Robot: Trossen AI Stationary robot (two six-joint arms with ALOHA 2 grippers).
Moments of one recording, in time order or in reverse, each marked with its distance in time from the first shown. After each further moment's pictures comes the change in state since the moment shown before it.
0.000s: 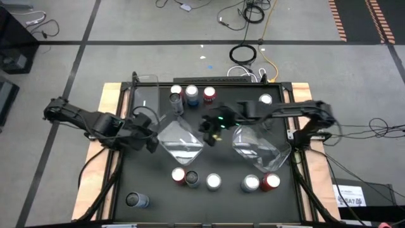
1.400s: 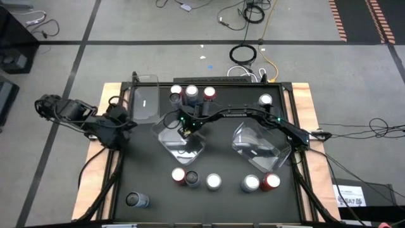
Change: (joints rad) left arm -0.043 -0.329 0.000 -0.268 -0.034 0.322; right arm -0.116 0.606 0.440 -0.274 0.009 0.359
